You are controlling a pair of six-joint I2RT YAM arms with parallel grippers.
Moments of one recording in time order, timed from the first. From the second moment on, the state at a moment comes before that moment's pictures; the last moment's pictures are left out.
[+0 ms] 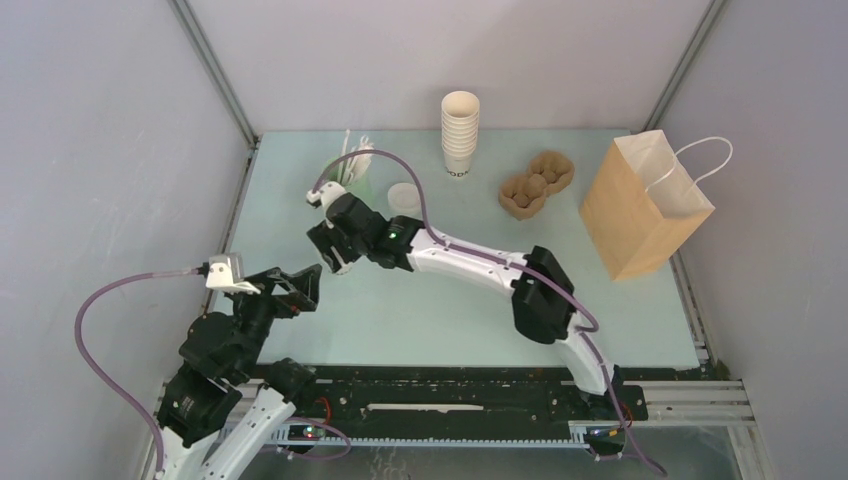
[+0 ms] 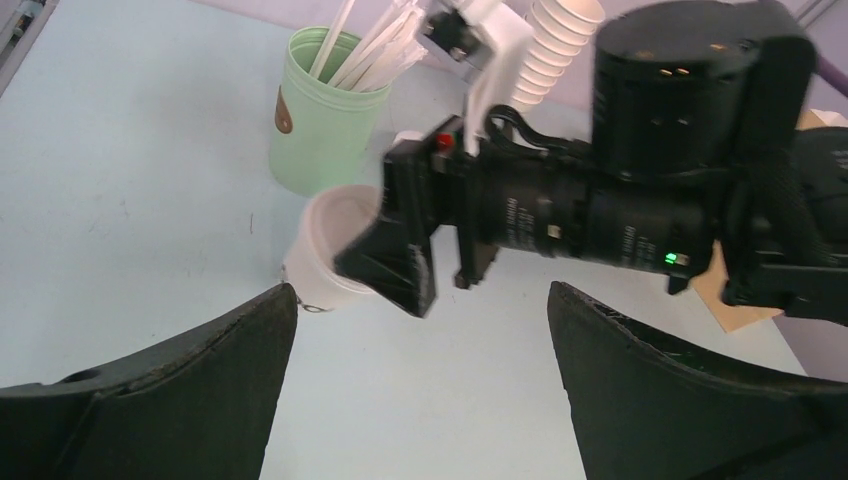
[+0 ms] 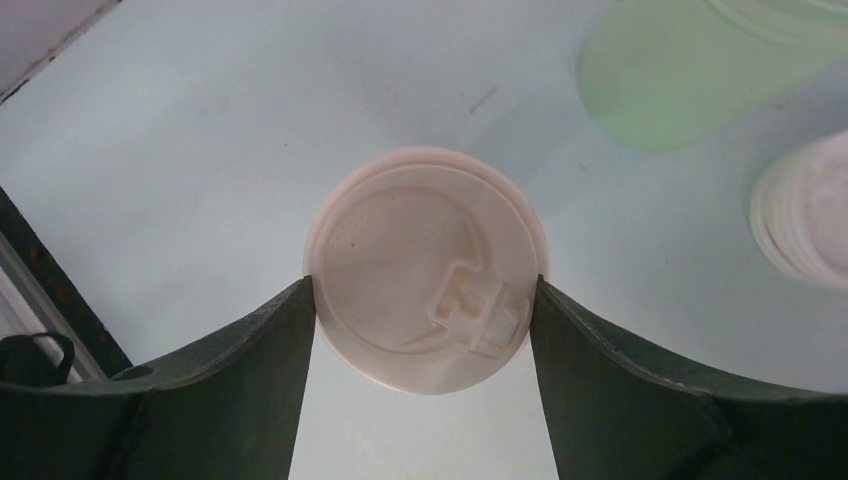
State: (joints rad) left arm -0.51 0.15 0.76 -0.68 -0.34 -0.41; right arm 1.09 2.15 1.96 -0.41 0.17 0.19
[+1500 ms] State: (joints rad) left arm -0.50 0.16 0.76 -0.66 -0.30 -0.41; right arm 0.71 1.31 1.17 -0.59 0.34 0.33
